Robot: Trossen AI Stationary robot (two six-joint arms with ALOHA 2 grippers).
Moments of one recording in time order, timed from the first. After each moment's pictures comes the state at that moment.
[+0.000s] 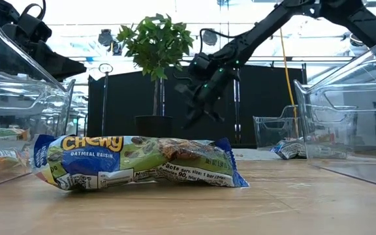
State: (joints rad) left arm 0.28 0.07 0.05 -0.05 0.17 0.02; right arm -0.57 2.10 1.57 -0.39 -0.26 0.42
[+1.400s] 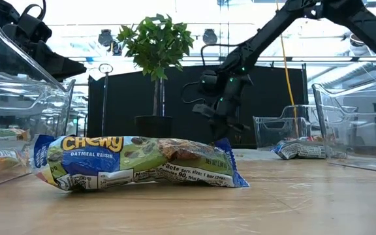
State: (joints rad) left arm 0.28 0.07 0.05 -0.05 0.17 0.02; right arm -0.59 2.09 1.47 -0.67 -0.22 0.41
